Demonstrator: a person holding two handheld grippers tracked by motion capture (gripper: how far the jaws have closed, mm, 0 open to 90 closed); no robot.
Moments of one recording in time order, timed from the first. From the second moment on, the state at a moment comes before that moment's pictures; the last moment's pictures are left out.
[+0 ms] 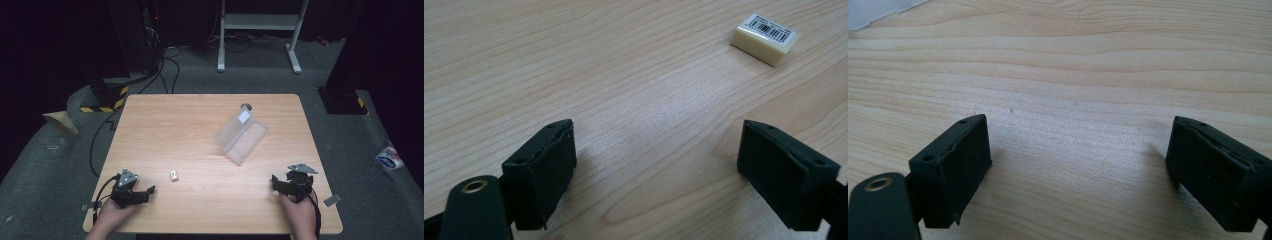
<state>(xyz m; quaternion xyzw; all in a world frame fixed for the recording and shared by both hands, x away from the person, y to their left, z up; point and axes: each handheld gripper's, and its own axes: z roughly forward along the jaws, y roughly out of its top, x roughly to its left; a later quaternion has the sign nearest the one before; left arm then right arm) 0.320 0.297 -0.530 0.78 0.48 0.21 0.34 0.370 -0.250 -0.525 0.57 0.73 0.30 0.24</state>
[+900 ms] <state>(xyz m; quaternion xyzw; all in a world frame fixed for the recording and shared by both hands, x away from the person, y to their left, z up) 0.318 0.296 -0.530 0.79 0.47 0.21 0.35 0.369 -0.239 -0.521 0.54 0.74 0.30 0.24</state>
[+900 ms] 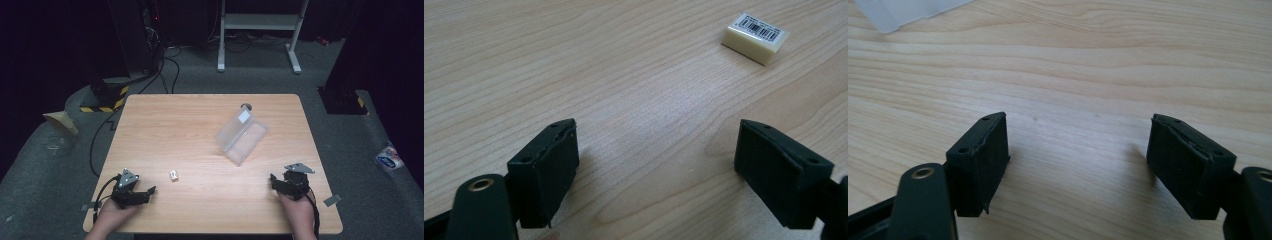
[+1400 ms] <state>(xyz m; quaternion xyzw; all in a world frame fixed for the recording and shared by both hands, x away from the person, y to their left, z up) 0.318 0.296 -0.530 0.78 0.47 0.21 0.35 0.382 -0.203 -0.501 0.51 0.75 0.35 0.23</state>
